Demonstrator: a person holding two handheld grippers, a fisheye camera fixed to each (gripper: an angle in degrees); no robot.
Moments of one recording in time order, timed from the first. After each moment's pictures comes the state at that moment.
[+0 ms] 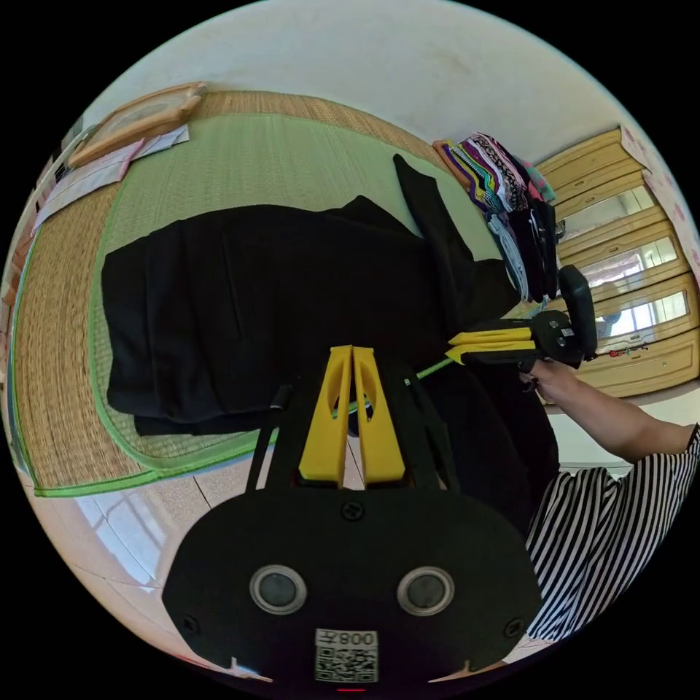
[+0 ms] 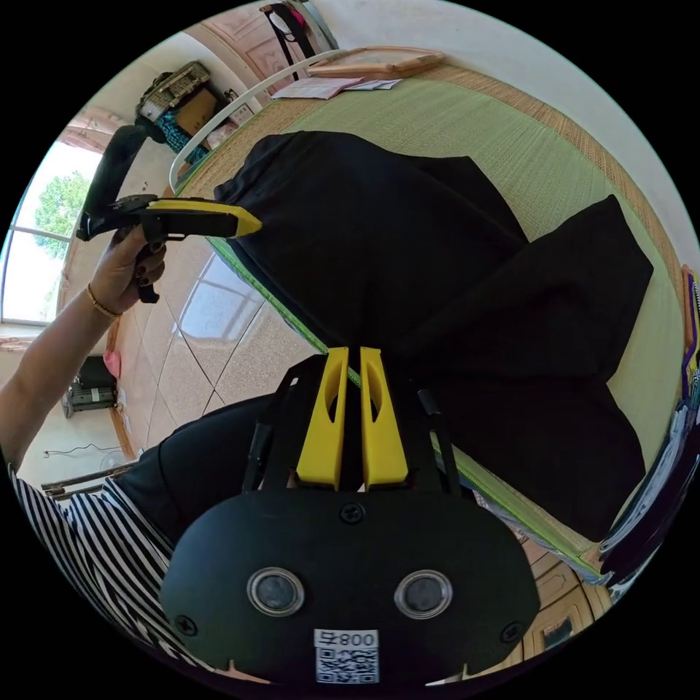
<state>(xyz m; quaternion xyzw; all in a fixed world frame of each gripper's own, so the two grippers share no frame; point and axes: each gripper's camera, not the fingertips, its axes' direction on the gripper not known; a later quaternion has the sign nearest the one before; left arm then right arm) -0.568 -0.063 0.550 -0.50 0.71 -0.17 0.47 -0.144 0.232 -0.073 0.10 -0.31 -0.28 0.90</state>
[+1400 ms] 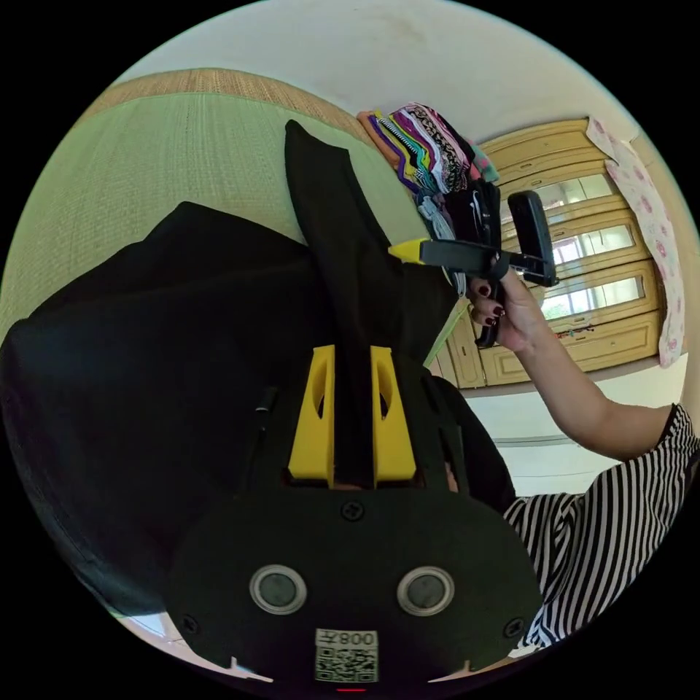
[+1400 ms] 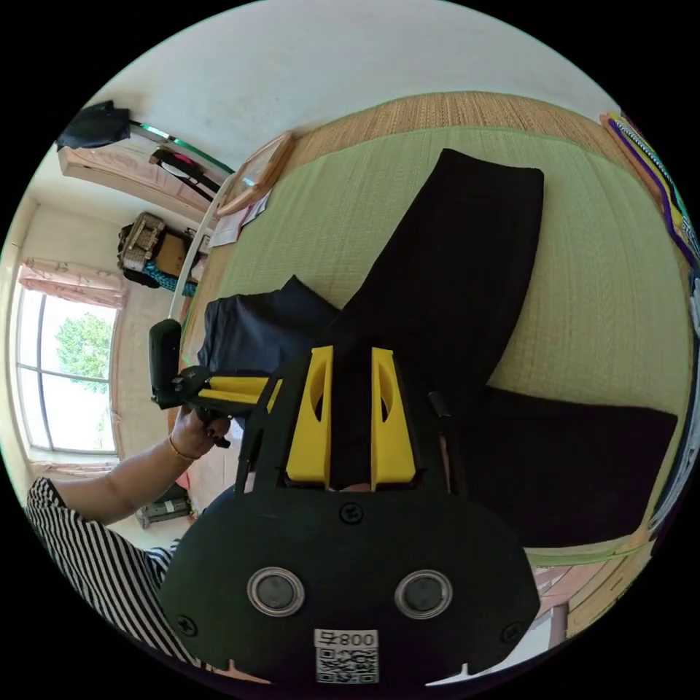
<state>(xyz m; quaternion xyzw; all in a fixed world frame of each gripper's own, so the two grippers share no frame) -0.314 -0.222 0.572 -0.44 0.80 -0.20 0.35 0.164 -0.001 -0.063 0.11 -0.44 -0.07 0.89</state>
